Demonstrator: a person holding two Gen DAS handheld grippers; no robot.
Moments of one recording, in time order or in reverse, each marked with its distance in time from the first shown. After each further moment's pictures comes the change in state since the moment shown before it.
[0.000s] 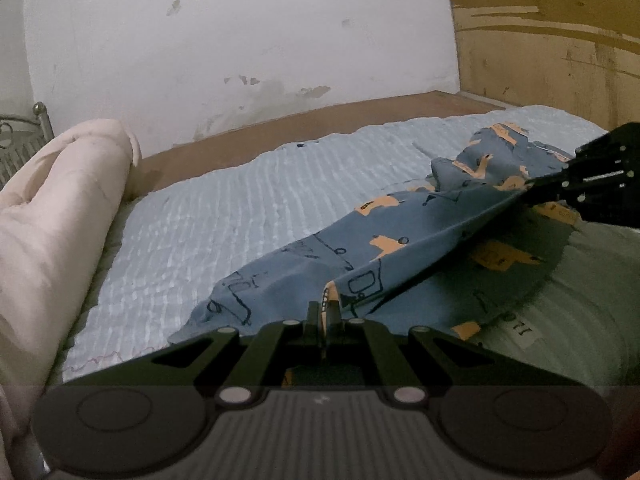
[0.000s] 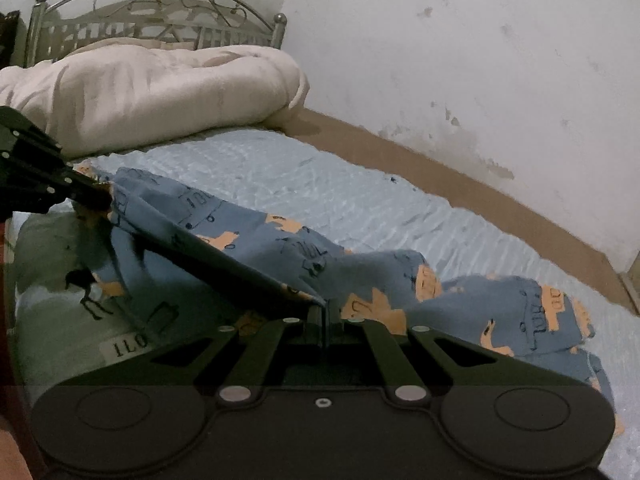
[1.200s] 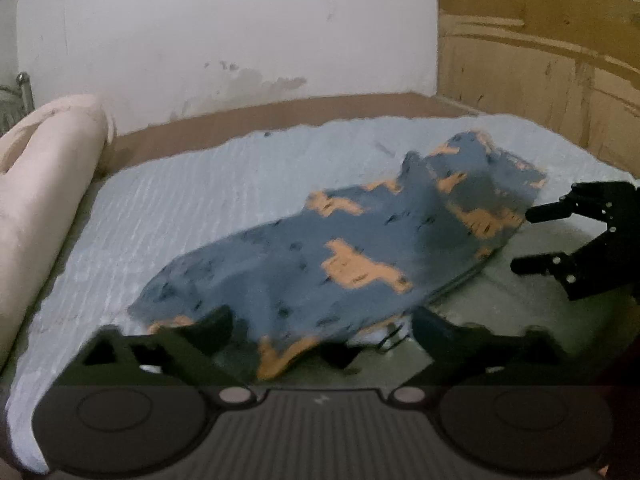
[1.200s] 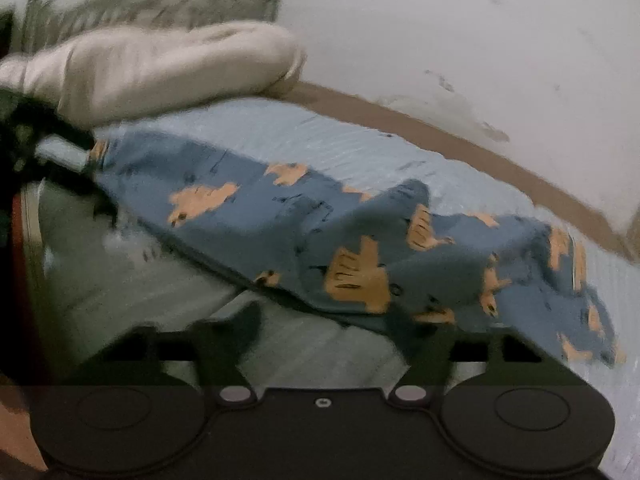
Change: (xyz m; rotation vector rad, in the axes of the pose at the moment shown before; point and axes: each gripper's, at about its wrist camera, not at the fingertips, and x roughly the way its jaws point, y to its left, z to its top) left arm -0.018 -0.020 0.000 -0.068 0.018 -0.116; right arm -0.022 -0.007 -0.043 0.090 0.076 0.017
